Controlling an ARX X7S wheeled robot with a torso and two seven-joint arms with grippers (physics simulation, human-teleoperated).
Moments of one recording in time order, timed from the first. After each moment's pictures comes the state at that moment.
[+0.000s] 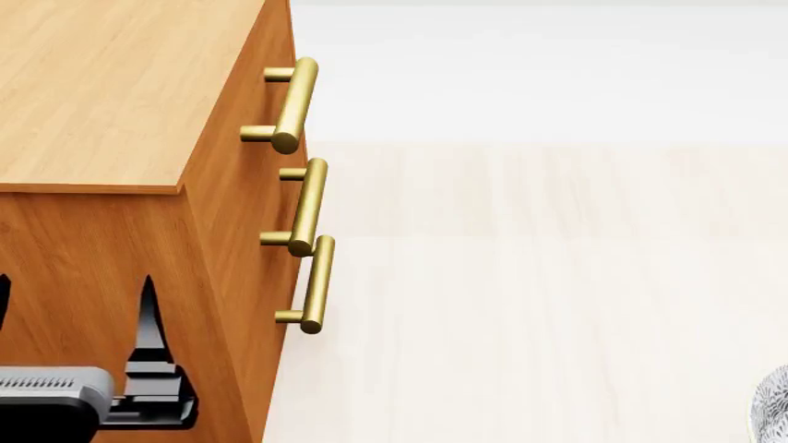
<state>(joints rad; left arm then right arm) -0.20 -0.34 0.36 0.57 -0.25 -0.41 -0.54 0.46 1.26 -1.07 -0.15 0.86 0.32 0.63</state>
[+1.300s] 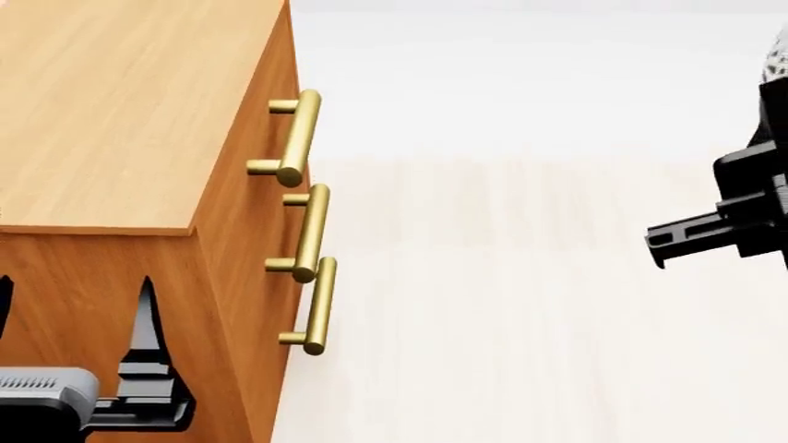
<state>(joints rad) -0.19 -0.36 0.34 0.56 -0.31 -0.37 -0.53 1.17 1.13 -0.74 -0.42 1.09 0.79 0.63</state>
